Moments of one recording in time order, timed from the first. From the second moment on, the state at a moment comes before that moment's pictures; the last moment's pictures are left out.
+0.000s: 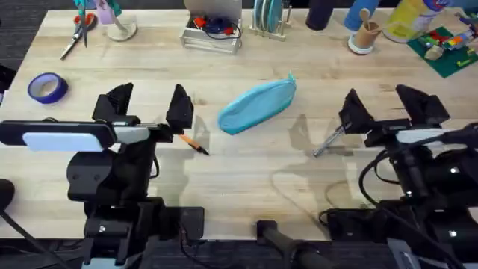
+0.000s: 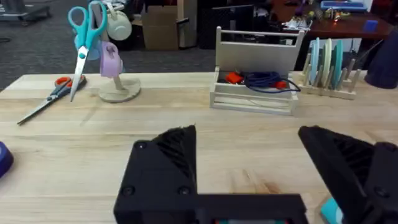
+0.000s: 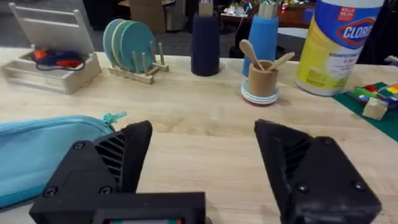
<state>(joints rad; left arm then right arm) 0.00 0.00 0.01 -0.02 0.01 0.00 0.00 0.00 0.01 -0.07 -0.04 -0.01</state>
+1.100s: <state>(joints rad) 0.00 0.57 0.72 -0.59 0.13 -0.06 0.00 0.76 0.86 -0.58 -0.06 0.02</state>
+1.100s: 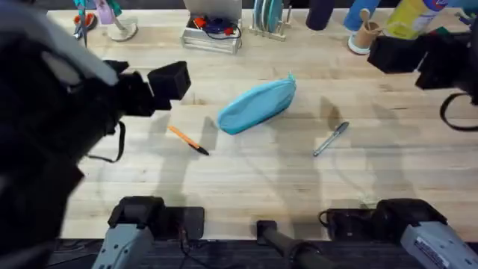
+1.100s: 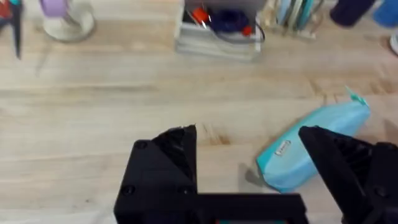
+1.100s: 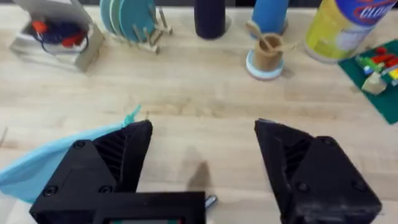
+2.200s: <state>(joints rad) 0.00 0.99 1.00 -0.88 0.19 -0.07 0.01 0.98 0.94 -0.69 -0.06 0.02</state>
